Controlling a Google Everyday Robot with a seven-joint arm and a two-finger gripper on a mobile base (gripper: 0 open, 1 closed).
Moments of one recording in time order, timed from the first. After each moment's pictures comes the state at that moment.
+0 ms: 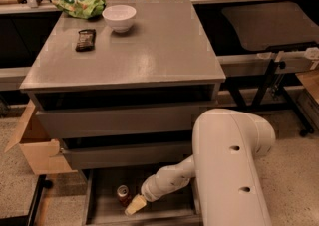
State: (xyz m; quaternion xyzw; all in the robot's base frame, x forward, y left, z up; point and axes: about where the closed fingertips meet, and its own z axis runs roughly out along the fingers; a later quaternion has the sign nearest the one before) arm 0.494 0.086 0.268 -0.45 0.85 0.23 0.17
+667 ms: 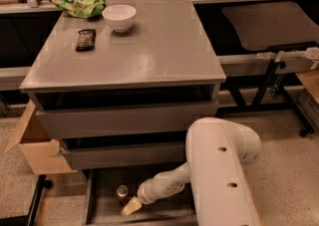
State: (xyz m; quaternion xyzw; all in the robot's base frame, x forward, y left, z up) arm 0.506 0.110 0.223 -0.44 0.84 0.24 0.20
